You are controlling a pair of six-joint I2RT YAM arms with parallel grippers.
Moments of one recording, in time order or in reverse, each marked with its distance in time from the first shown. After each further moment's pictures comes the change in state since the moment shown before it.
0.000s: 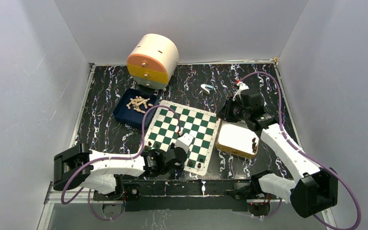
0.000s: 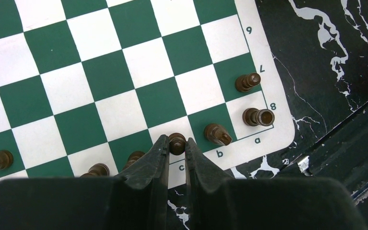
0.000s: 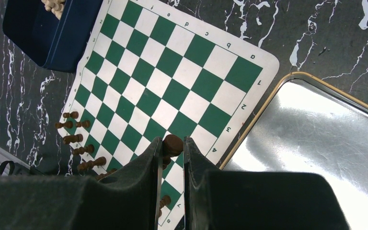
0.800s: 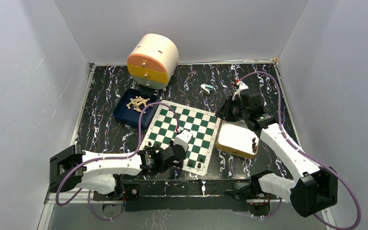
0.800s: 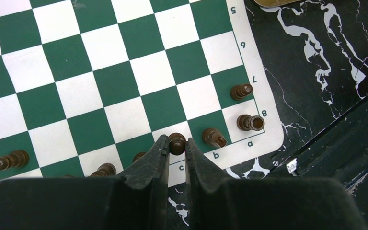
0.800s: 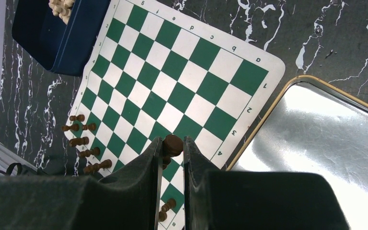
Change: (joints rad) left arm 0.010 -0.056 0.040 -0.068 -0.005 0.000; right arm 0.007 0.009 0.000 0.021 -0.003 0.025
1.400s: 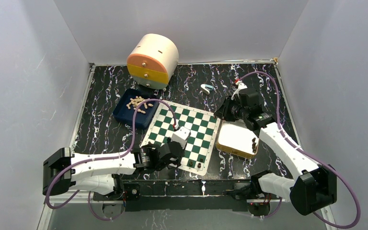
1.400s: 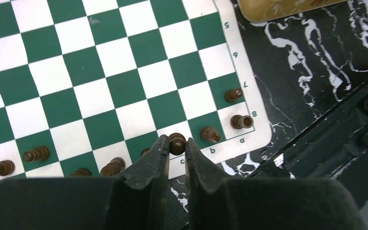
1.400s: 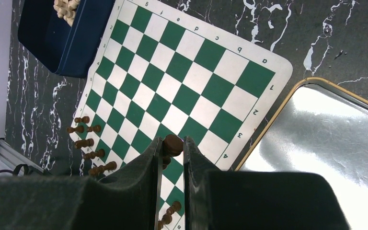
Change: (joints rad) left arm 0.010 -0.082 0.068 -0.114 0.003 0.014; right arm 0.010 0.020 0.000 0.023 -0.003 0.026
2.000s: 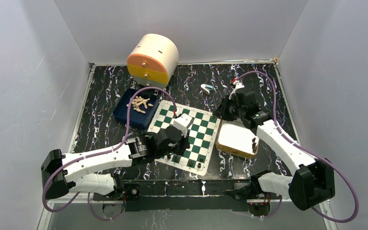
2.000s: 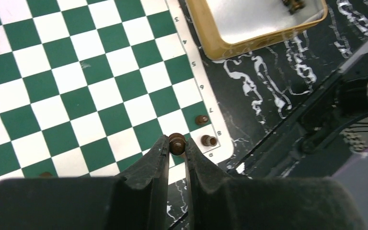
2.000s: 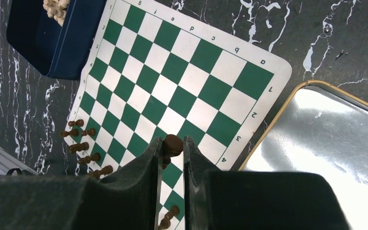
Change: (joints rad) left arm 0.122 -0.011 0.195 -0.103 0.182 0.045; right arm 0.027 0.047 0.011 0.019 0.032 0.003
